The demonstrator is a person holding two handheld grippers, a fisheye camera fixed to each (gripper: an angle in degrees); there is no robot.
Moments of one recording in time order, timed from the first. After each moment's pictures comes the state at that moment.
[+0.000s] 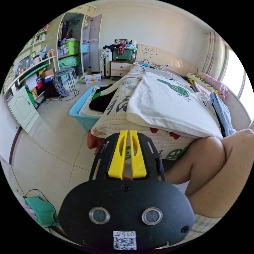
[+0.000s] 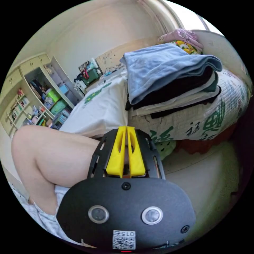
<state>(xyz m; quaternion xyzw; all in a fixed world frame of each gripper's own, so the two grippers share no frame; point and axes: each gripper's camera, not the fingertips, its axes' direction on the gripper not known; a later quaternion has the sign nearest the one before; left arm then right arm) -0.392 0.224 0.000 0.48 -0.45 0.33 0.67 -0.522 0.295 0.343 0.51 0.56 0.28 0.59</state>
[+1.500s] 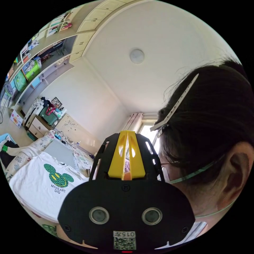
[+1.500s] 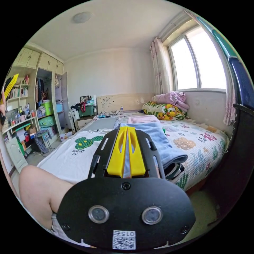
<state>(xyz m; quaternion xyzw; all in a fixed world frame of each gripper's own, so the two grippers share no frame) -0.233 0.463 0.121 0.49 0.11 0.66 0.55 -0.402 0.370 0.388 0.49 0.73 0.14 0.45</state>
